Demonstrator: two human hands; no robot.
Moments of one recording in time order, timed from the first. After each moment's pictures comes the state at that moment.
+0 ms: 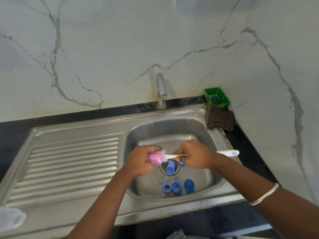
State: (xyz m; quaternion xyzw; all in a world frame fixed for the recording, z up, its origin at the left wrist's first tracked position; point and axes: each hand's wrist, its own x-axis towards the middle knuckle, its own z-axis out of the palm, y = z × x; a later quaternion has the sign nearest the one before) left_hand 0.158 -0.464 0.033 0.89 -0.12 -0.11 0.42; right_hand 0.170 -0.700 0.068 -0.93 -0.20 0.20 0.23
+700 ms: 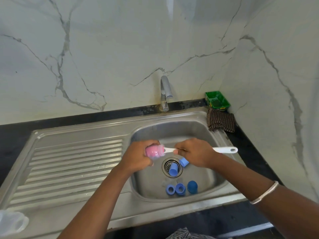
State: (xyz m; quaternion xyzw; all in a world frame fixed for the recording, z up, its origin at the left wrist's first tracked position) left_hand 0.170 -0.435 0.044 0.91 -0.13 -0.09 0.38; right_hand 0.163 -0.674 0.076 -0.96 -0.19 0.12 0.14
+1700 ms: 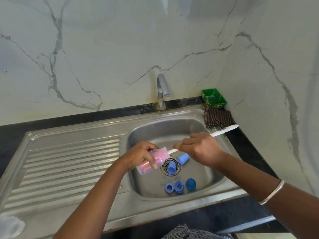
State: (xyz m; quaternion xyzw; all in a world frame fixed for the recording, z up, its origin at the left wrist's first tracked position) left_hand 0.177 -0.442 0.060 0.80 -0.11 -0.31 0.51; right_hand 0.158 -0.702 0.069 -0.88 -0.41 -0.25 0.02
